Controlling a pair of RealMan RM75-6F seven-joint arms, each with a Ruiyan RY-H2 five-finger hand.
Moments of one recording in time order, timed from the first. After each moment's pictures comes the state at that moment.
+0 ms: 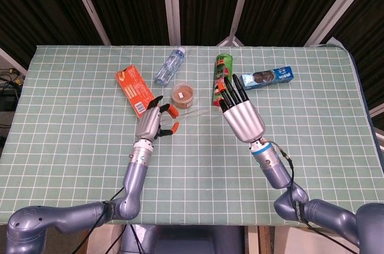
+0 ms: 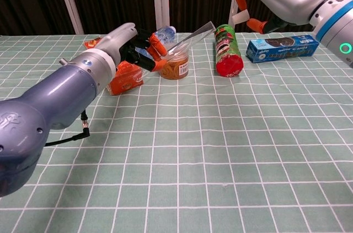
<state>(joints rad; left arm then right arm) -0.84 -1.96 -0.47 -1.34 0.86 1.14 0.20 0.73 -1.62 0.26 -1.23 -1.58 1.34 -0.67</state>
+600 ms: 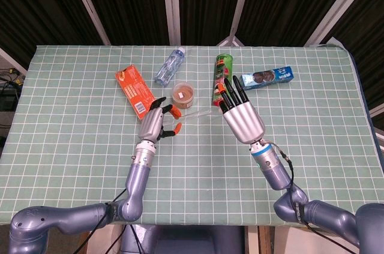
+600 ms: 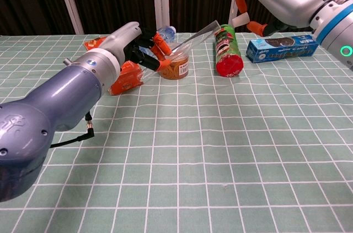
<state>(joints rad) -0.84 -1.98 -0.48 -1.35 0.87 1.16 0.21 0.72 -1.63 0.24 -1.24 -1.57 1.35 -0.67</state>
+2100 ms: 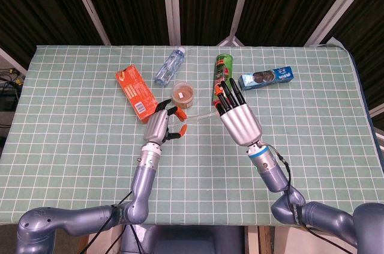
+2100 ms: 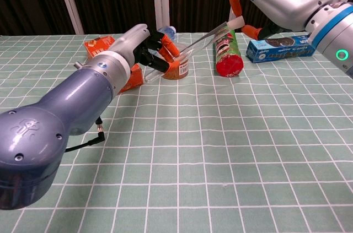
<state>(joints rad) -0.86 -2.02 -0.50 -1.35 0.86 1.17 0.23 0.73 -1.64 0.23 -1.26 -1.56 1.36 -0.66</state>
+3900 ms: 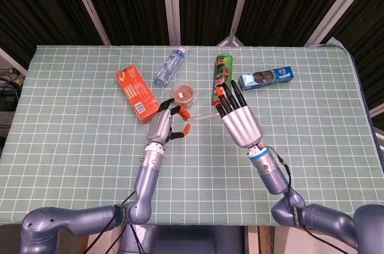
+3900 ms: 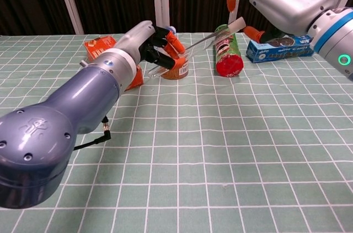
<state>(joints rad) -0.87 -2.04 -0.51 -1.34 0.88 1.18 0.22 0.71 -1.64 0.23 -1.28 -1.54 1.36 -0.69</state>
